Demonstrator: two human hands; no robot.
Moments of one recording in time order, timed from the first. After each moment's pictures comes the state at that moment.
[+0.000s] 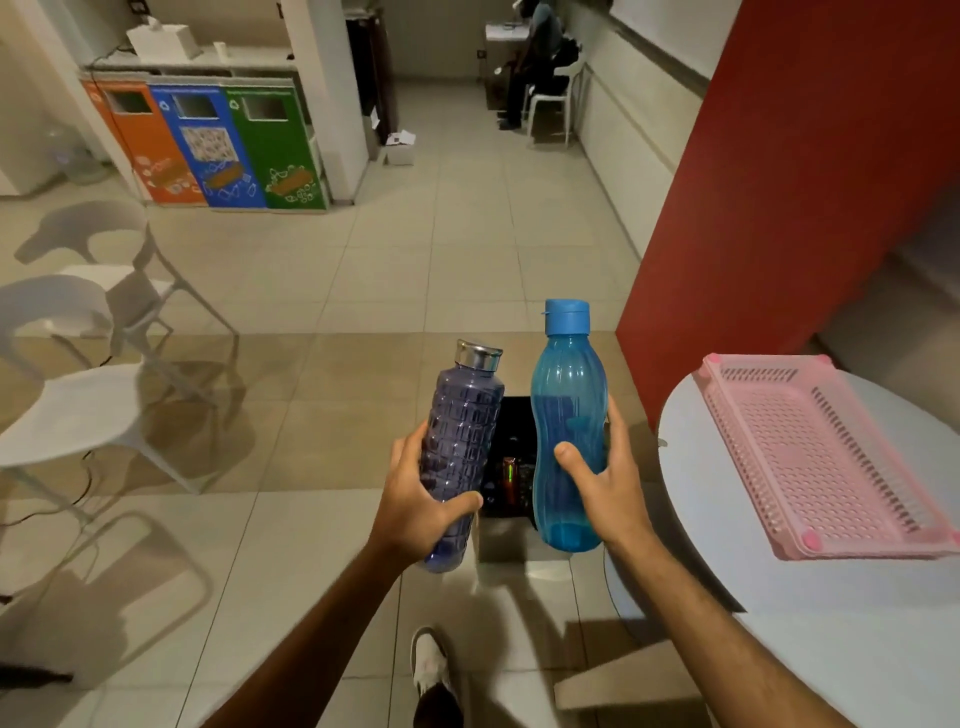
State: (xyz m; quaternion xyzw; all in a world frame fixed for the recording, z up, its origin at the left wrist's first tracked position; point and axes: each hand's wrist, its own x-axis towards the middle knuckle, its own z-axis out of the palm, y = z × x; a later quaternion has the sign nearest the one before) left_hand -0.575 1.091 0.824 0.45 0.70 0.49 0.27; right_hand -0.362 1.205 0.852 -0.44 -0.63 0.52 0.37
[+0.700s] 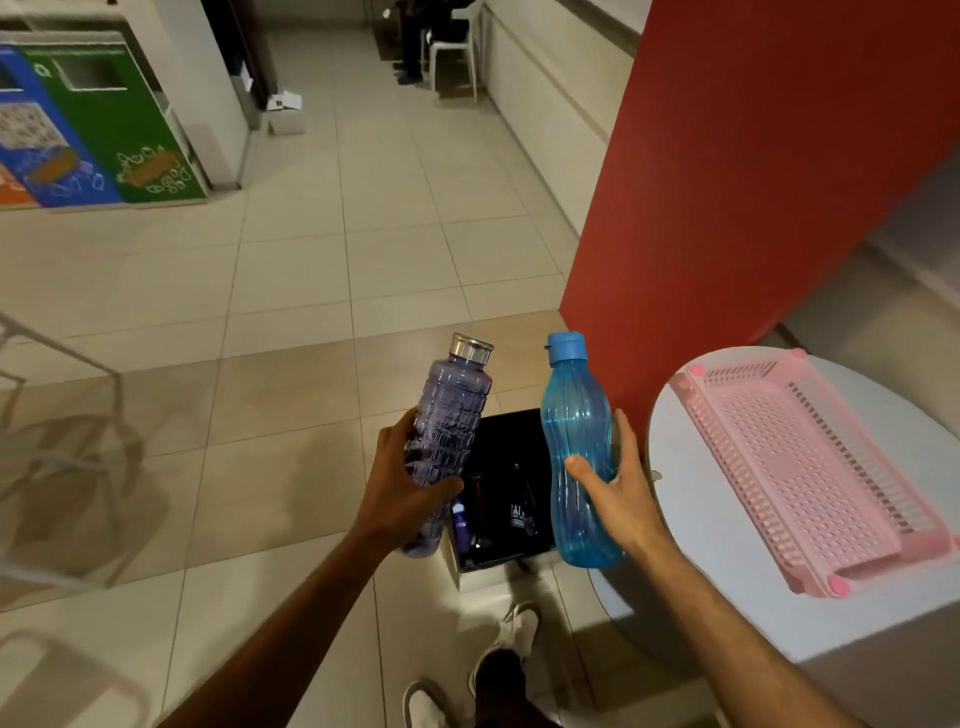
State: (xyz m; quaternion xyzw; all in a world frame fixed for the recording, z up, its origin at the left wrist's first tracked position) left_hand -0.692 1.312 0.777 0.48 0.66 0.45 0.36; right_hand -0.420 1.373 0.806 -0.58 -0.55 0.50 0.33
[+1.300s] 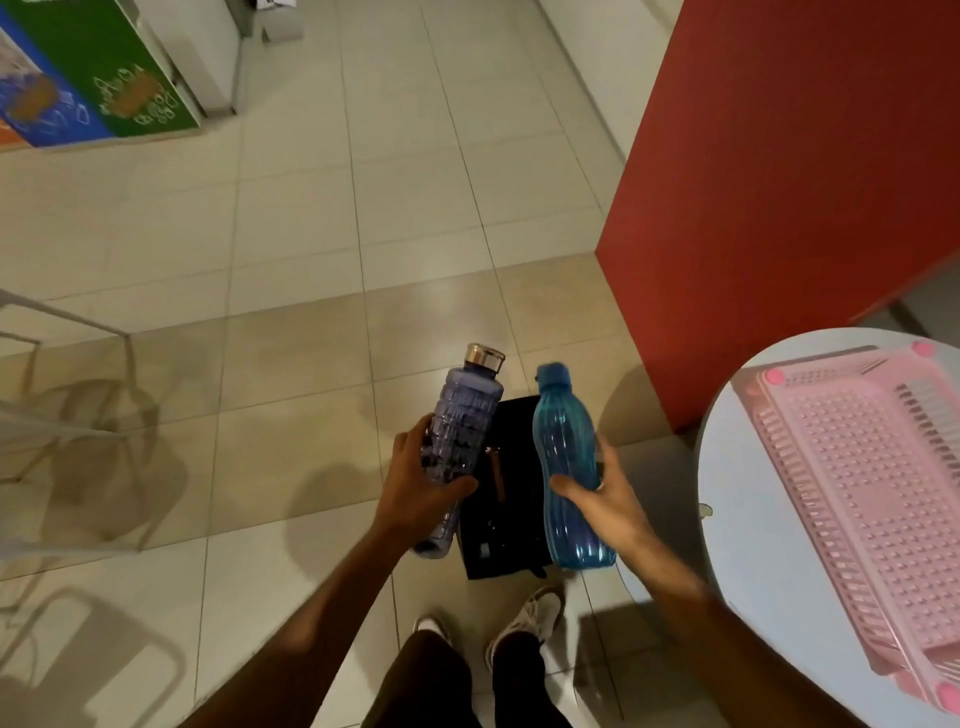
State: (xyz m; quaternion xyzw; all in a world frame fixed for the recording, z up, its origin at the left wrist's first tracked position) left_hand -0.696 1.445 0.684 0.43 0.73 0.36 0.39; right_hand -0.436 1.513 0.682 -0.61 -0.51 0.57 0.19
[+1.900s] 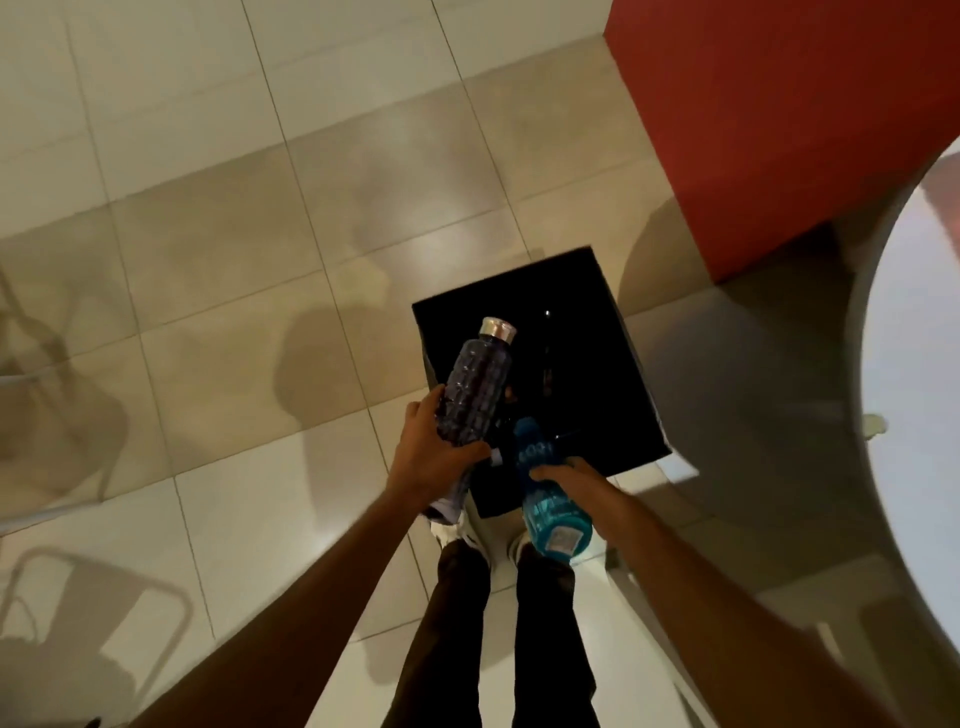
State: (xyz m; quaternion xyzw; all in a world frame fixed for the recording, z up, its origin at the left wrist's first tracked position) left_hand -0.704 1.469 0.425 0.41 0.75 0.20 0.48; right_hand -0.472 1.485 0.386 -0.70 -0.23 0.67 -0.08
